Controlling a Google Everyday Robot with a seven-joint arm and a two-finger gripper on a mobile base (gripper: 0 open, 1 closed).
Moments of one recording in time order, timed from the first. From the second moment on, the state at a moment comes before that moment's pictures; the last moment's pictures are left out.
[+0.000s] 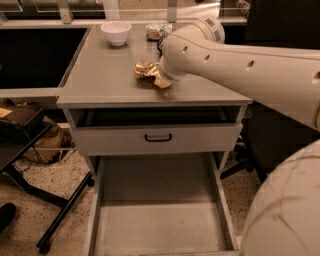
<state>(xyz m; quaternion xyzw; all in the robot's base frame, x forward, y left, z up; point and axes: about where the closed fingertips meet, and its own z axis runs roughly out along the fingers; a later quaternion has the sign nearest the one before) 0.755 -0.029 0.853 -0.49 0.77 -0.12 0.39</state>
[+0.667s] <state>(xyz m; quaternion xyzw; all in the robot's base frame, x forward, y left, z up) 0.755 -0.029 0.853 -0.49 0.77 -0.12 0.39</state>
